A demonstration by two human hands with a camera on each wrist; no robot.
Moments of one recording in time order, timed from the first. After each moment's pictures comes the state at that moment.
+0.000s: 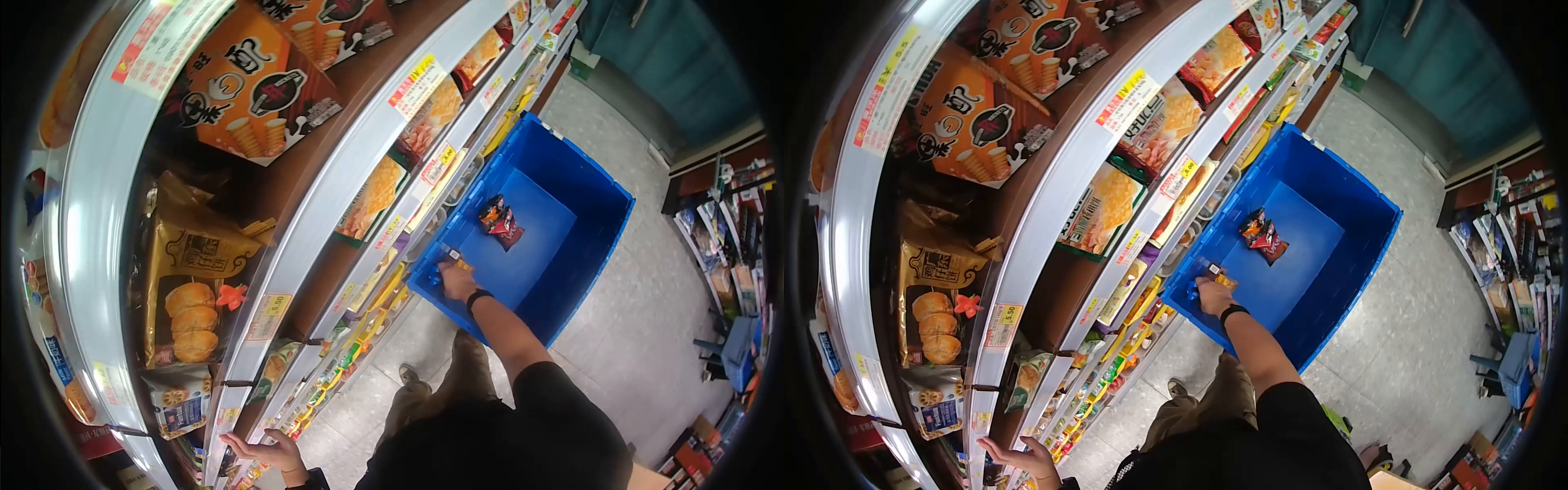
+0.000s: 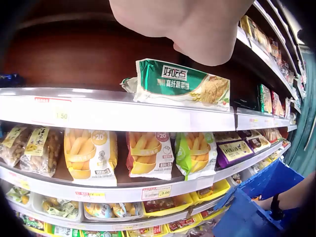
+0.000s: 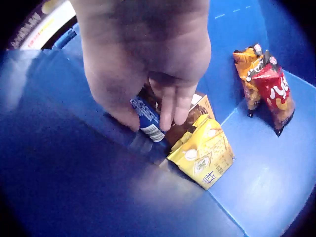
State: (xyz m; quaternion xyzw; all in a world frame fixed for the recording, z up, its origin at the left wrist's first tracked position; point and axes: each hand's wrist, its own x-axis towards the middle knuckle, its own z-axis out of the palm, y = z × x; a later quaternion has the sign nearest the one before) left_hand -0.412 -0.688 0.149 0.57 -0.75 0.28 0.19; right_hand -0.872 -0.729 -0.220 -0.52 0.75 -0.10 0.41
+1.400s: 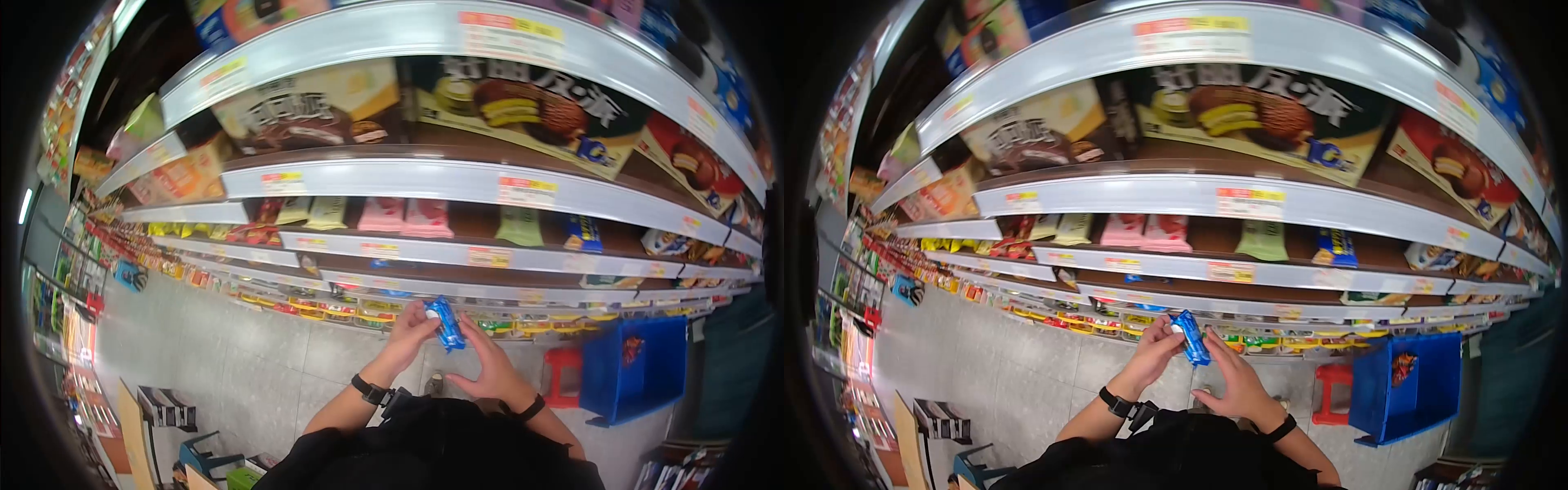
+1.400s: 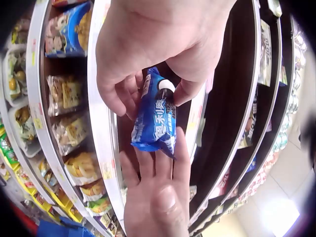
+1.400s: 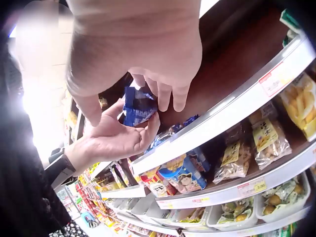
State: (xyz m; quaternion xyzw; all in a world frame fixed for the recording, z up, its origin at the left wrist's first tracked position) left_hand 0.003 -0.493 0.063 0.42 -0.22 -0.66 0.58; right_hand -0.221 -0.515 0.131 -0.83 0.26 -0.29 0.40
